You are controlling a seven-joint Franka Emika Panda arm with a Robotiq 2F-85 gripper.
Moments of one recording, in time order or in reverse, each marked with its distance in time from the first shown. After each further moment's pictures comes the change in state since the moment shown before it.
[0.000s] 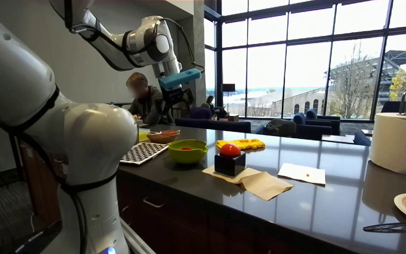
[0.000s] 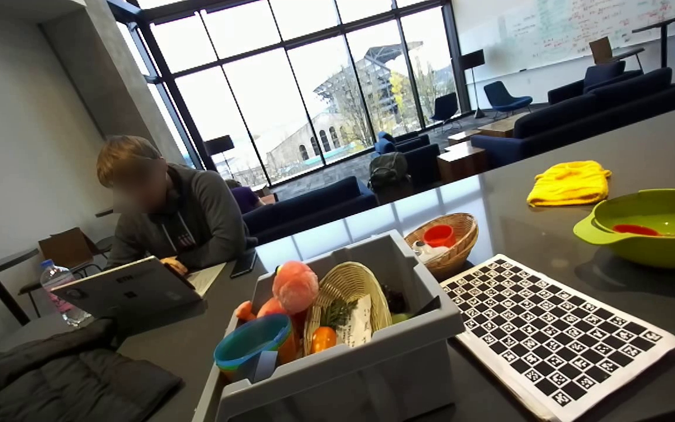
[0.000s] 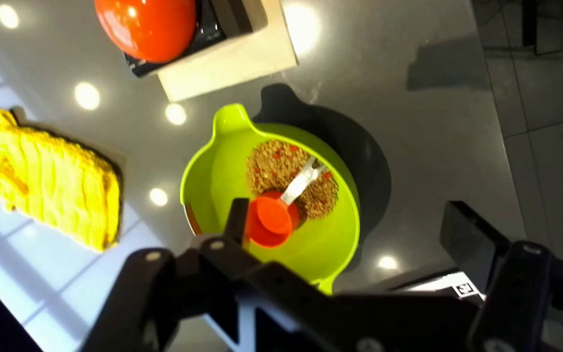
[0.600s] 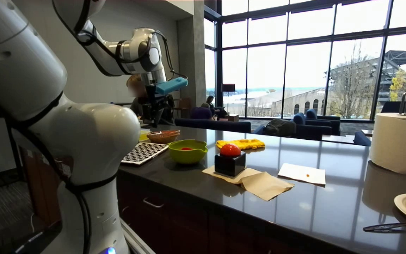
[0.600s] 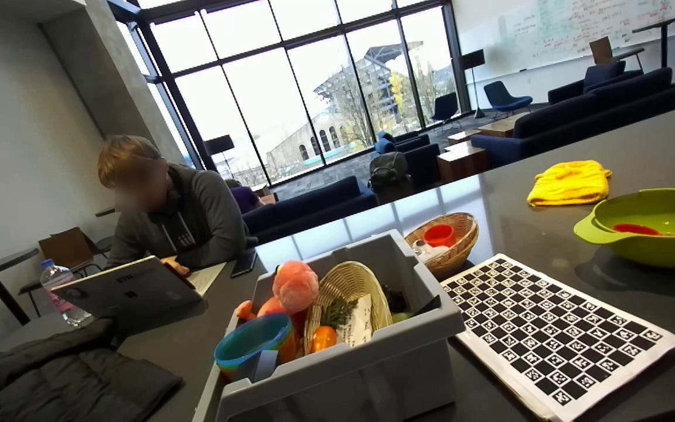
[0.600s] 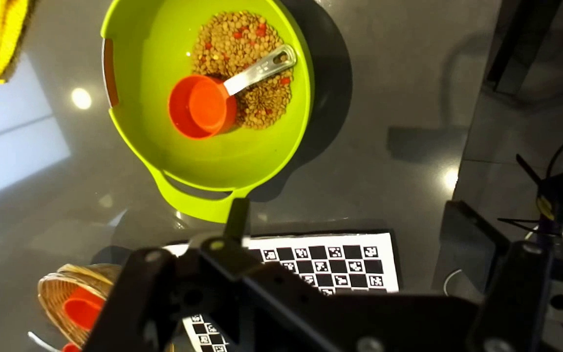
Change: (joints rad) arm 0.173 0.090 0.013 0.000 0.084 0.079 -0.286
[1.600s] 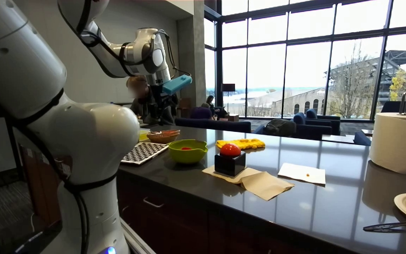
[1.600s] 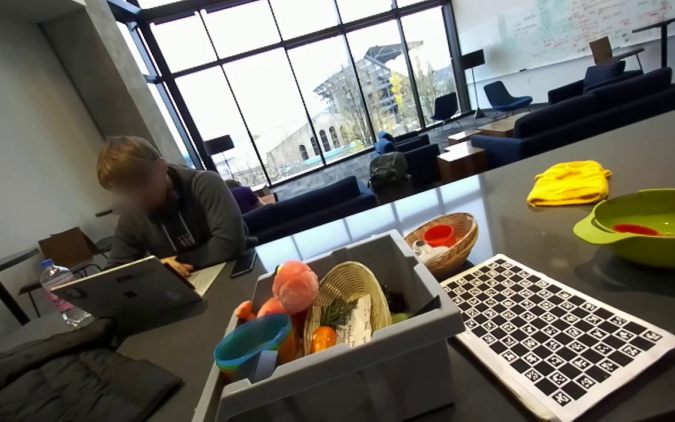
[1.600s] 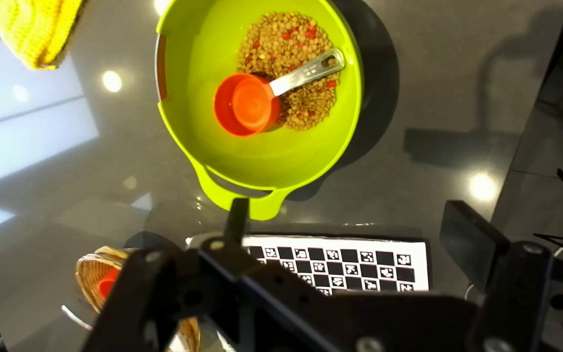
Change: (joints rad) arm -0.037 0.027 -0.008 0.000 0.004 0.110 -0.089
